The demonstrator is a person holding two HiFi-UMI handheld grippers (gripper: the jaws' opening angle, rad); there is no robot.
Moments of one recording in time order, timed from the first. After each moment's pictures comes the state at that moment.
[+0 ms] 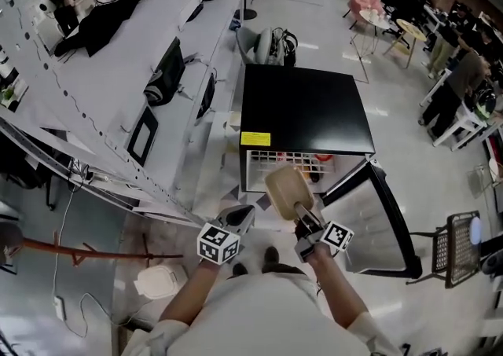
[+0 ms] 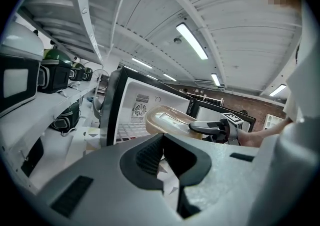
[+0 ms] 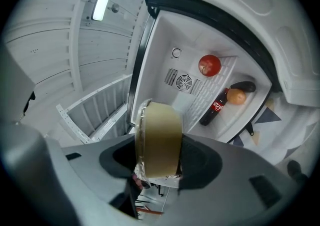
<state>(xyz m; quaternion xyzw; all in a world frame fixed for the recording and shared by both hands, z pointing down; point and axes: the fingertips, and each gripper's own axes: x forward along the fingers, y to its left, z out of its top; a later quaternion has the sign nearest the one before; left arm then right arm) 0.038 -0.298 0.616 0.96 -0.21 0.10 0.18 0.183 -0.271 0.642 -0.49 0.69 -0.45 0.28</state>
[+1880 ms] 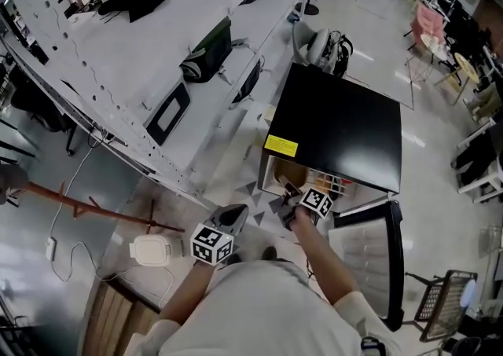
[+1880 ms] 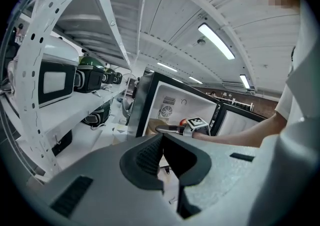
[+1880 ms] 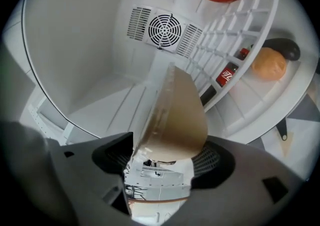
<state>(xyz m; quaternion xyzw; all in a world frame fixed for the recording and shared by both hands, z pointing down) -0.002 -0.321 0.625 0.90 -0.36 0.10 0.21 0.136 -0.438 0.751 -0.44 0.66 -0.58 0.18</state>
